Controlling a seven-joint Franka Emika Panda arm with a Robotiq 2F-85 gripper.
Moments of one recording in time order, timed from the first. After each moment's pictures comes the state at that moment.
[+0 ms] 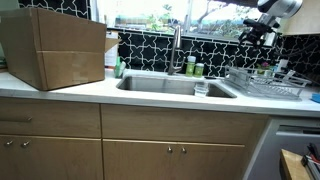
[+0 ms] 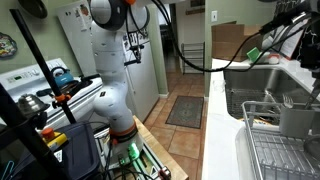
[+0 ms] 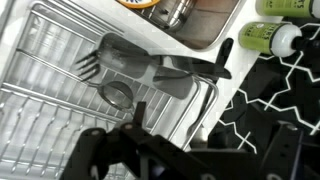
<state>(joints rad) -0.51 0.17 -0.47 -1.58 0.26 2.06 0.94</state>
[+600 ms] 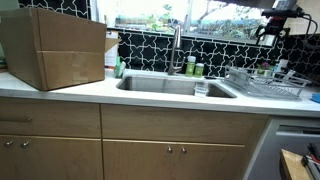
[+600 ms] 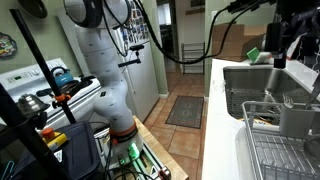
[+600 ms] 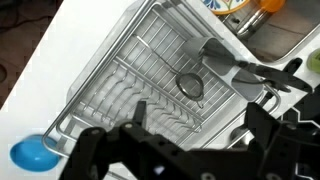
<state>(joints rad) -0.49 -0.03 -0.46 -1.64 -0.03 1.77 0.88</state>
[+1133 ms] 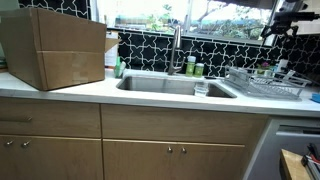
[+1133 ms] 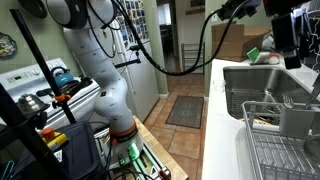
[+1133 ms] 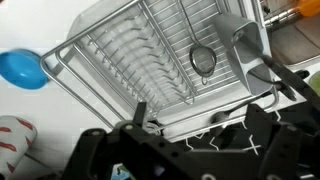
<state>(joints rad) -0.48 -0.18 -0.42 -1.84 -0.29 1.97 0.63</state>
